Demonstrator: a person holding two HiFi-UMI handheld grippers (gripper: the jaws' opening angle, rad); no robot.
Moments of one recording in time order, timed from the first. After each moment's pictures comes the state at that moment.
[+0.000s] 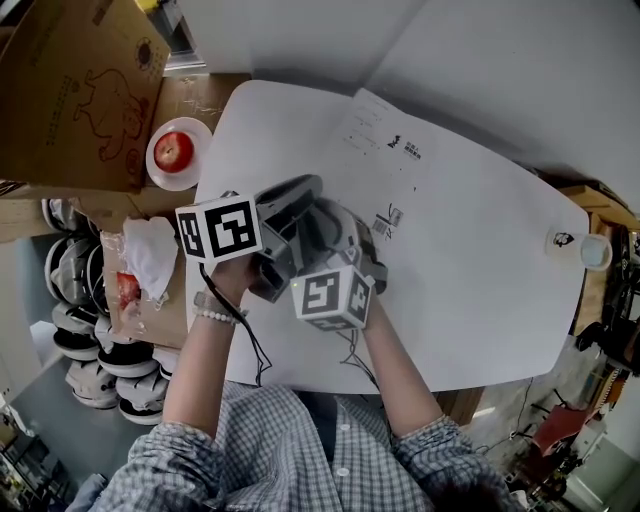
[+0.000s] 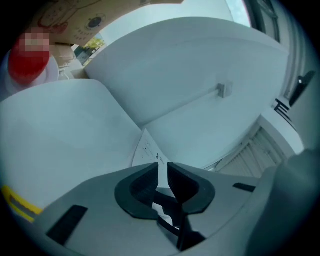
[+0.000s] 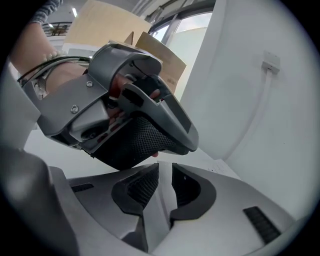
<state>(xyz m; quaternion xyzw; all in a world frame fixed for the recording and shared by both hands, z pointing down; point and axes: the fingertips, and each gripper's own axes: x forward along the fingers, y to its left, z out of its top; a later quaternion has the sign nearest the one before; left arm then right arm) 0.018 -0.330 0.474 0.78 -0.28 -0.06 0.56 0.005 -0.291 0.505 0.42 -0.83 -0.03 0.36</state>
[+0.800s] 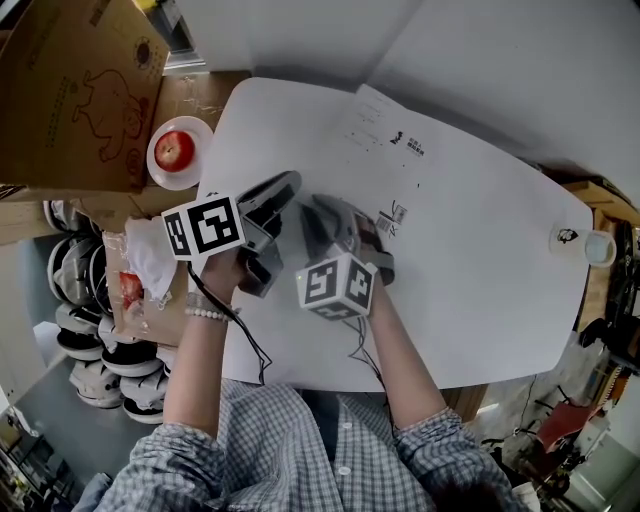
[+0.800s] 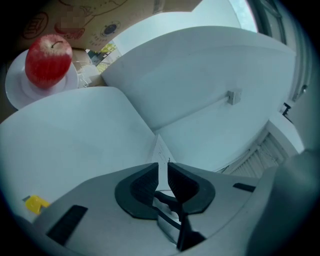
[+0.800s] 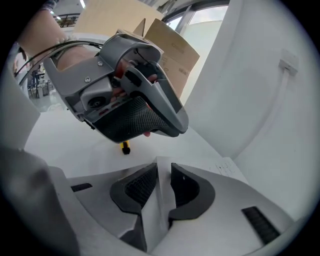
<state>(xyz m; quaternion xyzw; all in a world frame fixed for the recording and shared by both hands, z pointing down) -0.016 -0.335 0.495 0.75 -0.32 -0.06 0.57 0.008 -0.291 0.533 0.37 -0.83 -0.05 0.42</state>
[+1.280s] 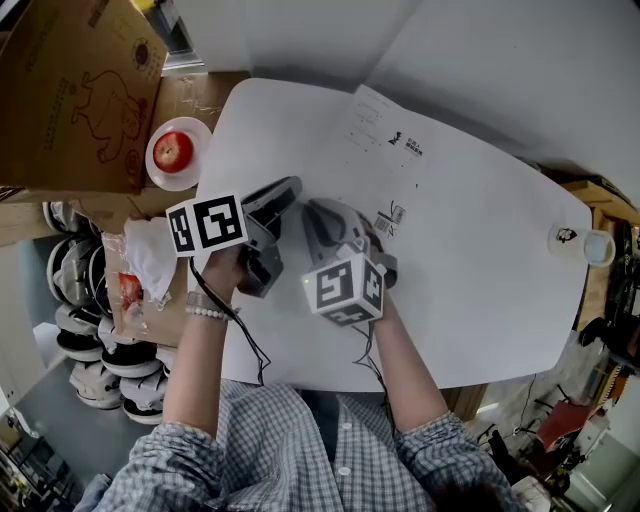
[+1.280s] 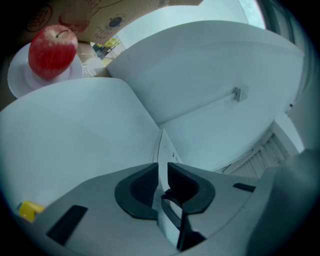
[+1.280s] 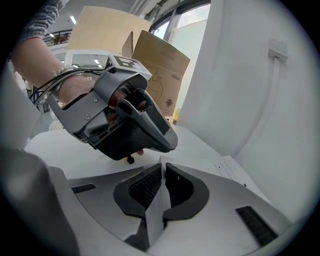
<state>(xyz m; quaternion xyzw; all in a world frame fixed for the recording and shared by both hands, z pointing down) -0.010 -0.329 0.510 0.74 -0.32 -0.03 0.60 0.008 -0.288 0.514 0.37 -0.85 0.00 0.38</state>
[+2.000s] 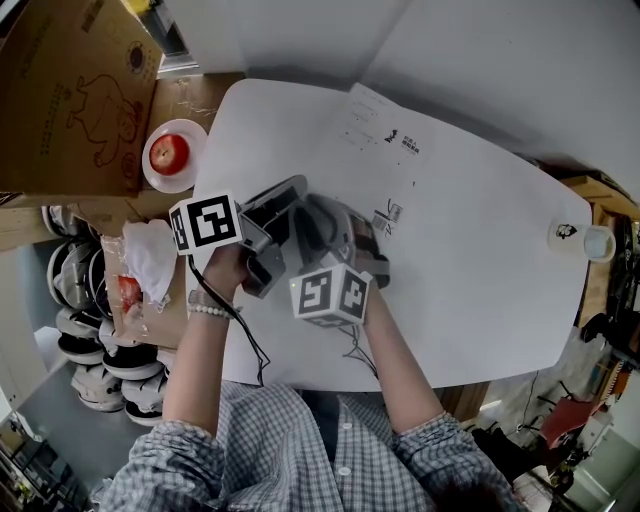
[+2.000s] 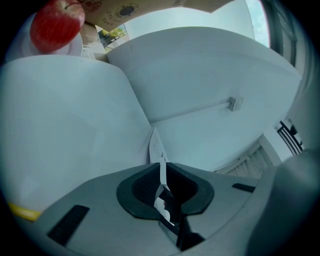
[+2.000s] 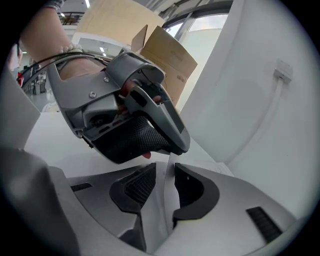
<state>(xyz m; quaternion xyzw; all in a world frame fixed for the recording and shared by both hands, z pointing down) 0.005 -0.330 0.500 0.73 -0.26 -0.09 0.62 0.005 -0.289 0.516 0.39 -0.83 -0.08 0.40</state>
